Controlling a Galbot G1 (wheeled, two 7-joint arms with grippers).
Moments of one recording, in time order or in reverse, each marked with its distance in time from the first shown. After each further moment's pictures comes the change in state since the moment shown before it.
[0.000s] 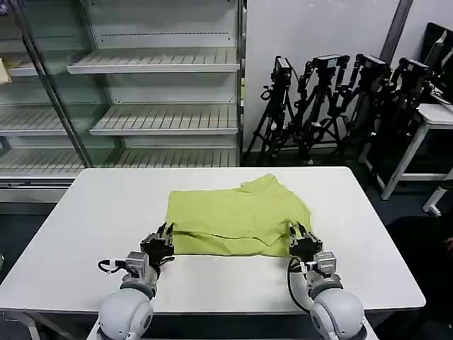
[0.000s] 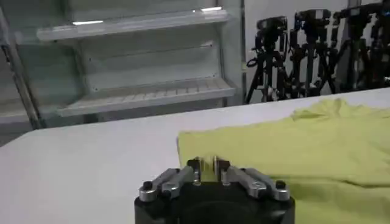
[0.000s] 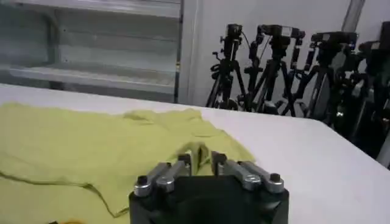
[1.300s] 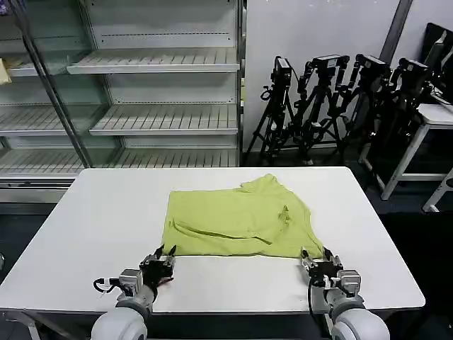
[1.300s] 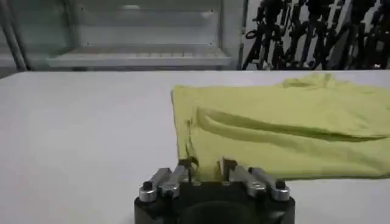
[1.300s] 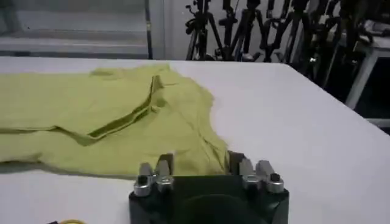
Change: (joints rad) left arm 0.107 0.017 -0.022 -0.028 -0.144 0.049 -0.001; right arm -0.155 -0.011 0.123 0.083 0.151 -0.127 0.038
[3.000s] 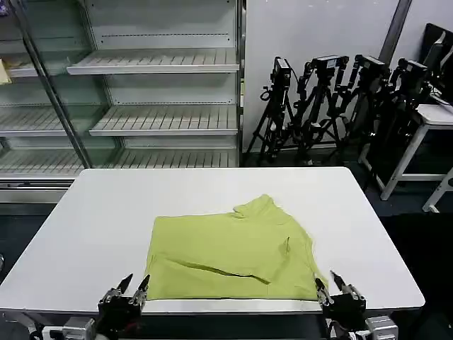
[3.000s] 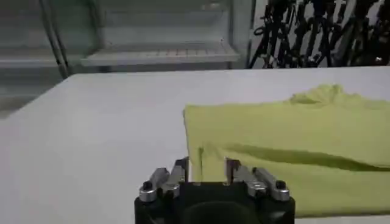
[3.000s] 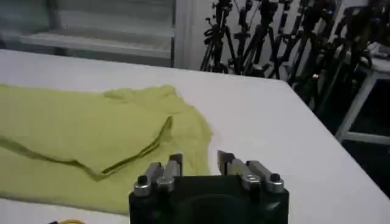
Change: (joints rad) left arm 0.425 0.051 -0.261 -0.391 -0.020 0.028 -0.003; right arm -0.358 -0.085 0.131 0.393 -0.006 -0.015 -0.001
